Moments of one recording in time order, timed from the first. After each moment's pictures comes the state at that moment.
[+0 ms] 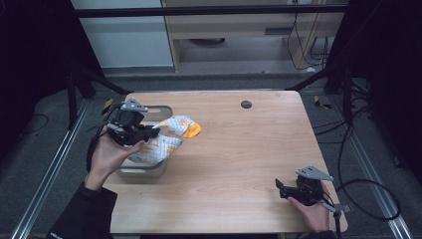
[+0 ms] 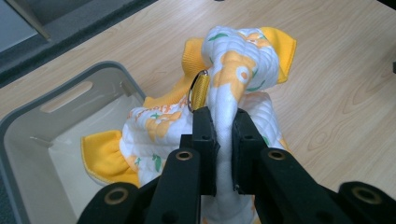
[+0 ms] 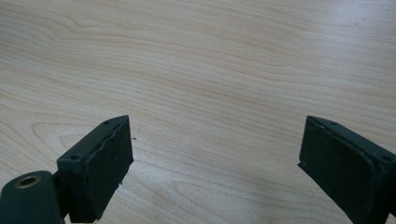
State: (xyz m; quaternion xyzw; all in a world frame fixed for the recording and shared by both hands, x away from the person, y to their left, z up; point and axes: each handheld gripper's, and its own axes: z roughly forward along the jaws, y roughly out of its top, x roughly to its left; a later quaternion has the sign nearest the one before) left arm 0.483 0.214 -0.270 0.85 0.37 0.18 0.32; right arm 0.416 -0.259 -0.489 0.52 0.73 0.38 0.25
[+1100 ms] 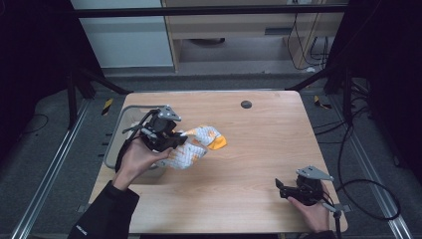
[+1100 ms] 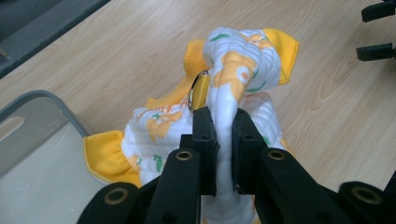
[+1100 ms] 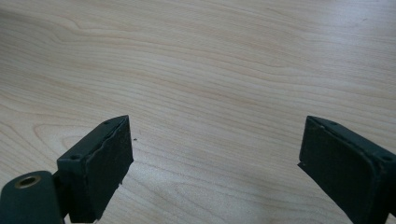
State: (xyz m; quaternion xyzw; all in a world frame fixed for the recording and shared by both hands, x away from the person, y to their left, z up) left arm 0.486 0.151 -0.293 0.88 0.31 0.15 0.31; right arm 0.416 -0.260 -0.488 0.52 0.73 0.38 0.25
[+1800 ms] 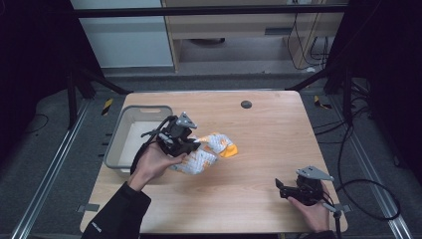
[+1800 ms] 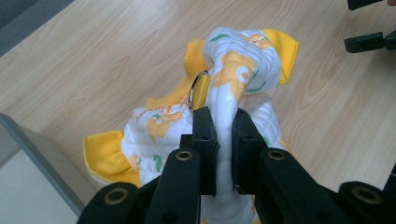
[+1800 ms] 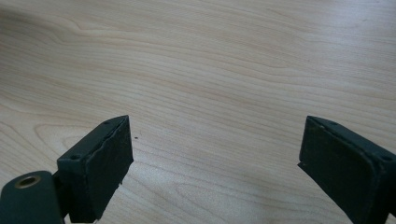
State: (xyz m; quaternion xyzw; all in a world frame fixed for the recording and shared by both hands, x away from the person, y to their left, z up) left arm 0.489 0.122 -0.317 0.90 0.28 0.13 0.31; right arm 0.416 -0.260 -0.488 0.52 0.73 0.38 0.25
